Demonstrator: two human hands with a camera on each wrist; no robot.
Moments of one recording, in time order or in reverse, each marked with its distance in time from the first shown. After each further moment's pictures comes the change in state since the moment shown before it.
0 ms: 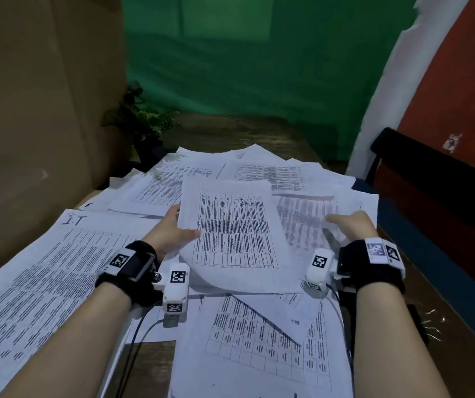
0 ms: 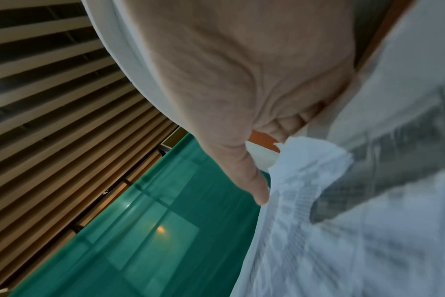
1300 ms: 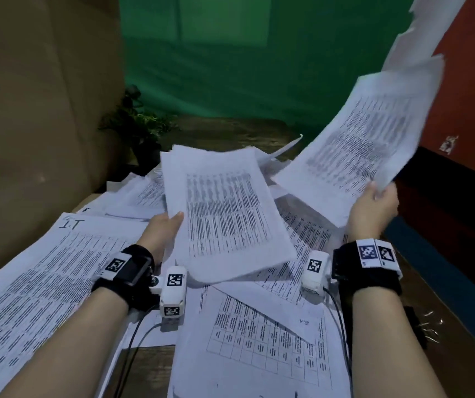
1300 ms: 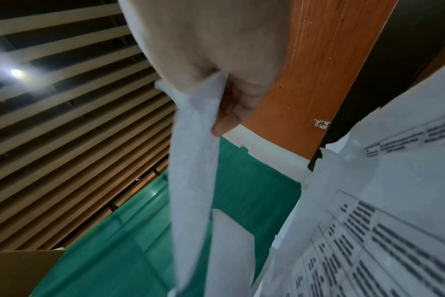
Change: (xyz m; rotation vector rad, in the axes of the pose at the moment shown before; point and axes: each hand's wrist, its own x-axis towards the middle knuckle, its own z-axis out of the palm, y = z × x) left_hand 0.000 0.005 0.001 -0.101 0.218 -0.013; right_hand -0.032 -0.032 -0.011 0.476 0.633 -0.447
